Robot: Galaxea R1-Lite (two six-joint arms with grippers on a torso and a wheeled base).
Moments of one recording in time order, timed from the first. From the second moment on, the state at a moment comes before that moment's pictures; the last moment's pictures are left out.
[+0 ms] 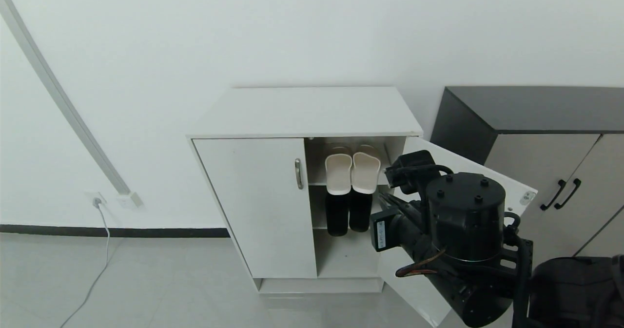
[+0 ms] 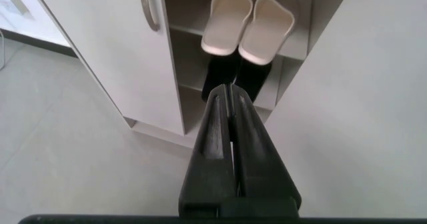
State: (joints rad) left arm 0.00 0.00 0.00 0.01 0.05 0.02; right arm 0.94 1.78 -0.81 -0.78 -0.65 0.09
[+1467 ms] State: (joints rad) left arm 0.00 0.00 0.00 0.01 0.05 0.02; right arm 0.93 1.78 -0.78 -0.79 -0.65 0.05
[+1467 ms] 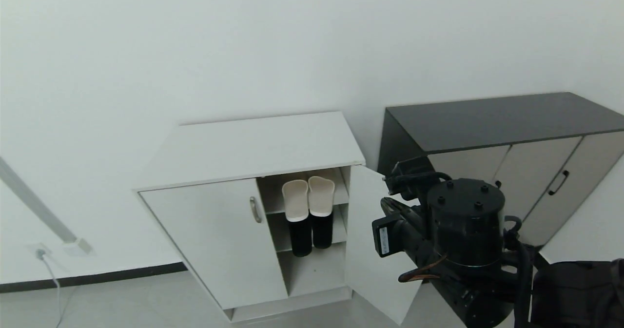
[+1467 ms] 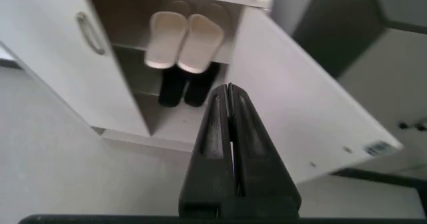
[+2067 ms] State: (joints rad) left arm 0.00 0.00 0.00 0.01 0.05 0.02; right arm 0.76 1.84 -0.84 -0.78 -0.61 0.06
